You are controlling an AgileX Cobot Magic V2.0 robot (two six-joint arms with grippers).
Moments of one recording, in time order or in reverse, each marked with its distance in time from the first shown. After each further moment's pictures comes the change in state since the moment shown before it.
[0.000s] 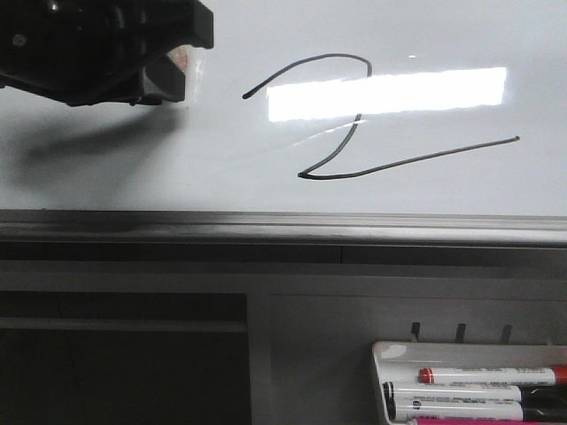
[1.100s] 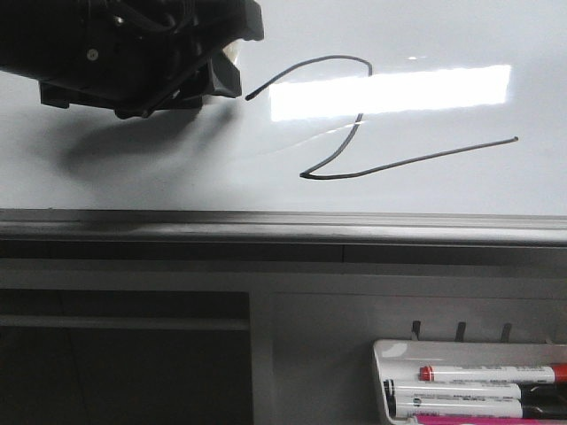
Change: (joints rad) left arm 0.004 0.131 -0.036 0.303 -0.065 -0.407; right arm 0.000 0.000 0.000 0.004 -0.002 0.002
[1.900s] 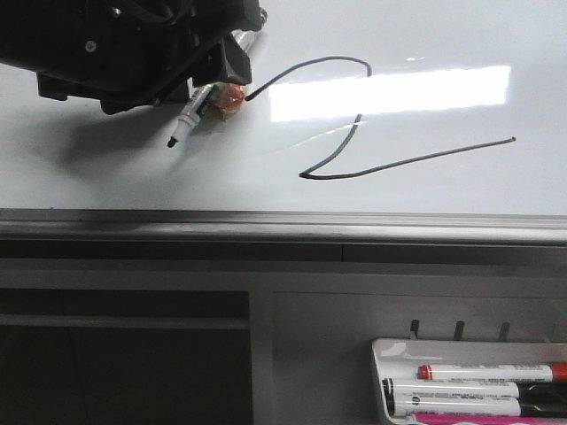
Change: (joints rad) left arm 0.008 -0.014 -0.003 0.006 -0.007 0.000; right arm 0.000 0.000 0.000 0.002 0.000 0.000
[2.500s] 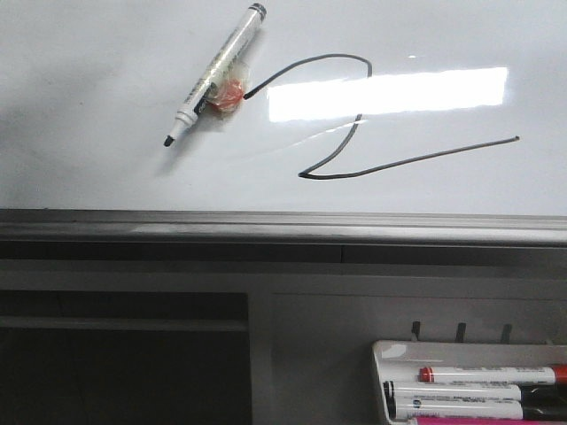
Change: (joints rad) left arm 0.039 -0.417 0.018 0.089 0.069 0.119; right arm 0.000 -0.023 0.002 0.004 -0.086 0.000
